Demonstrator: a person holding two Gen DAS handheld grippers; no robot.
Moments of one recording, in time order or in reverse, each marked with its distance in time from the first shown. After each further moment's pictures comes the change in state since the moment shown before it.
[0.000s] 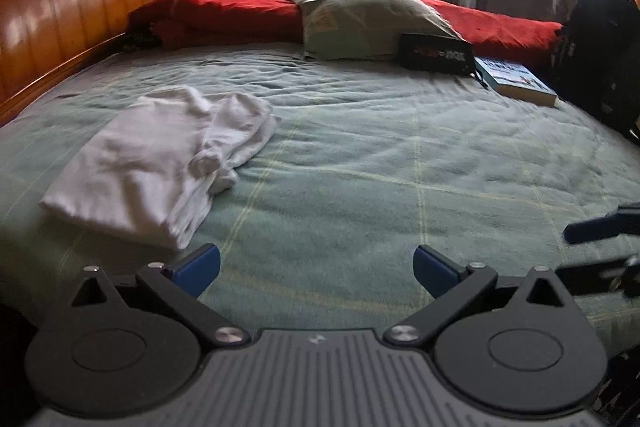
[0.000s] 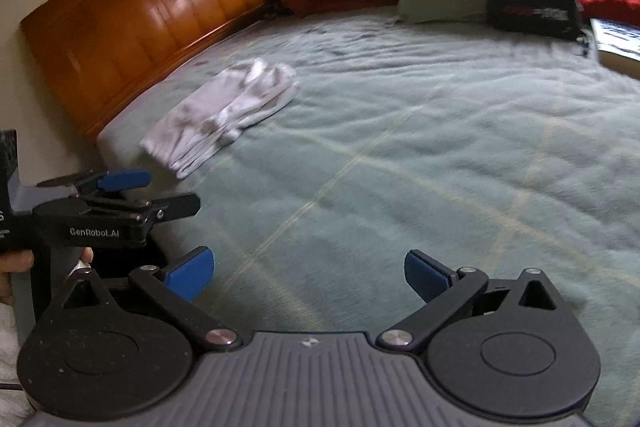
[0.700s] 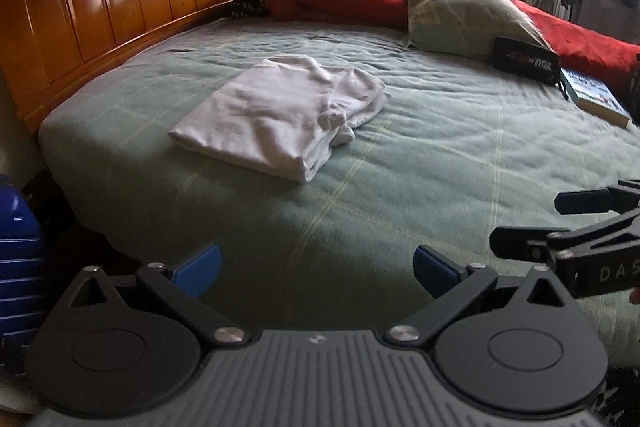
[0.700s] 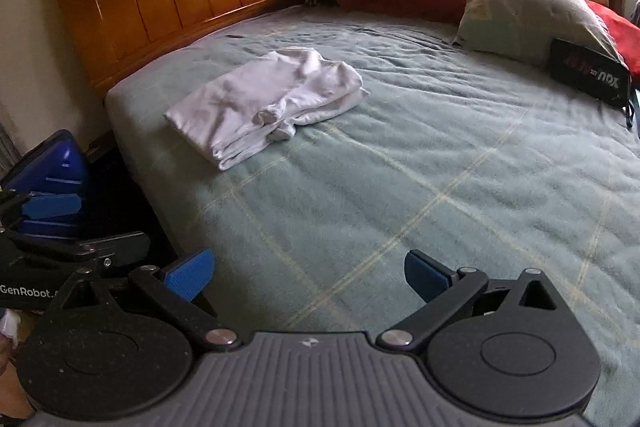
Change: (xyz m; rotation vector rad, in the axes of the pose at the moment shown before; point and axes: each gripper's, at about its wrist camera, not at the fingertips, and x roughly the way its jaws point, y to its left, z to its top) left arm -0.067 0.023 -0.024 -0.140 0.065 0.255; right arm 0.033 0.084 0.018 -0.176 0.024 -0.061
